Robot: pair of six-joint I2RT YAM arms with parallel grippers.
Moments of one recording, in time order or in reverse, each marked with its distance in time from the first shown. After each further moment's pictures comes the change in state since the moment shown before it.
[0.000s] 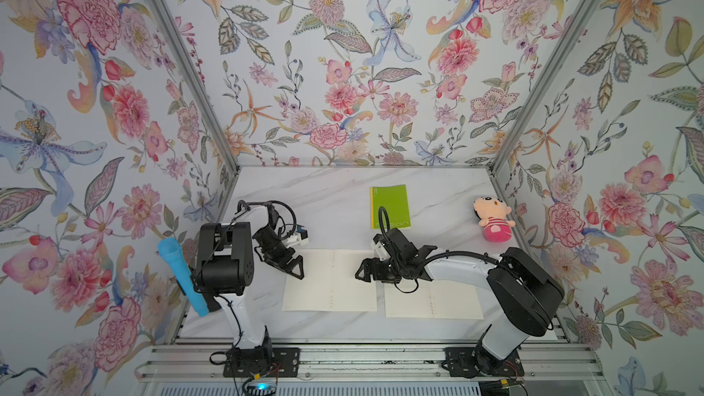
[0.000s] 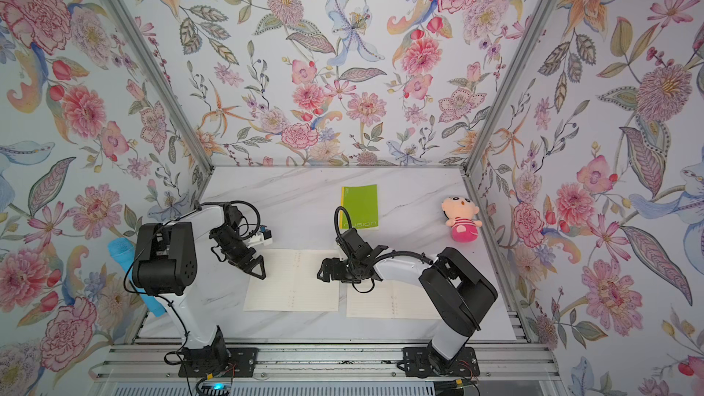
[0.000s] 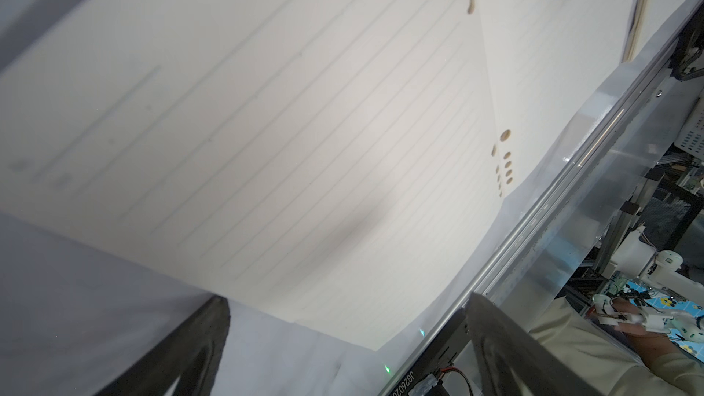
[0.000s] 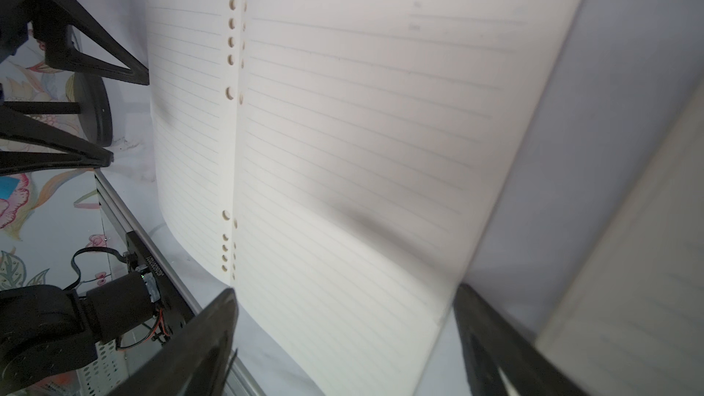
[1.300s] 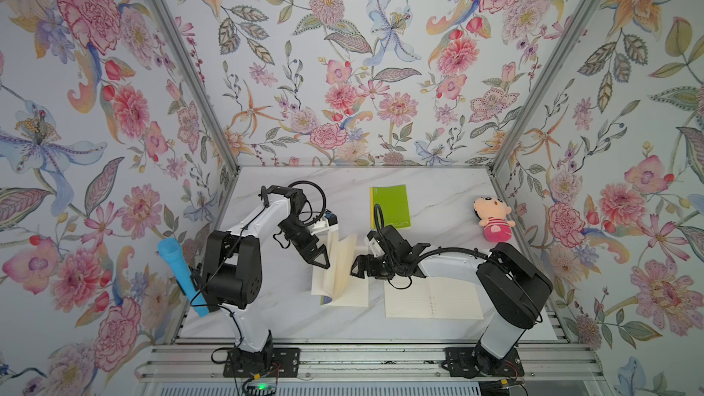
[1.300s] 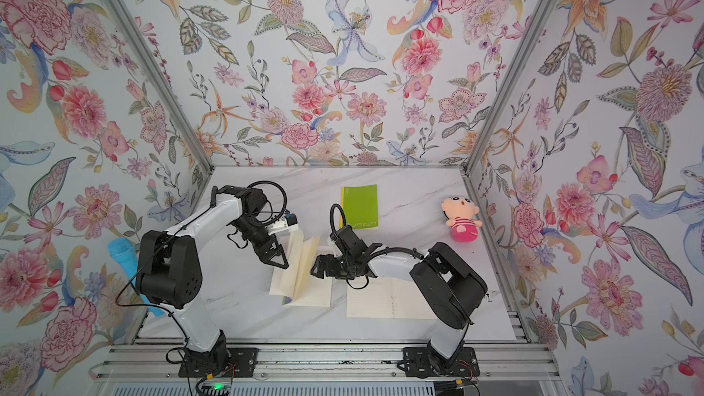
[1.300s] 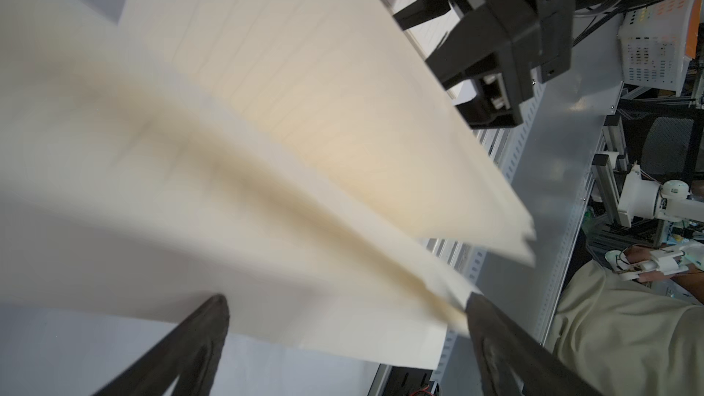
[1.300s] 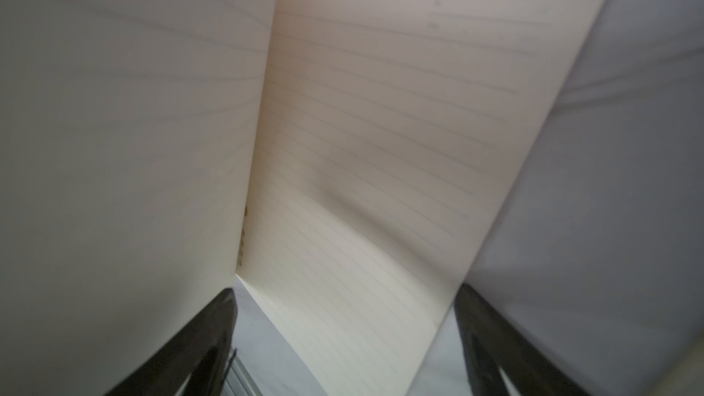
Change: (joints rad) left arm -0.261 -0.105 0.191 -0.134 0.211 0.059; right arm 0.007 0.070 0.053 0.063 -0.023 0.006
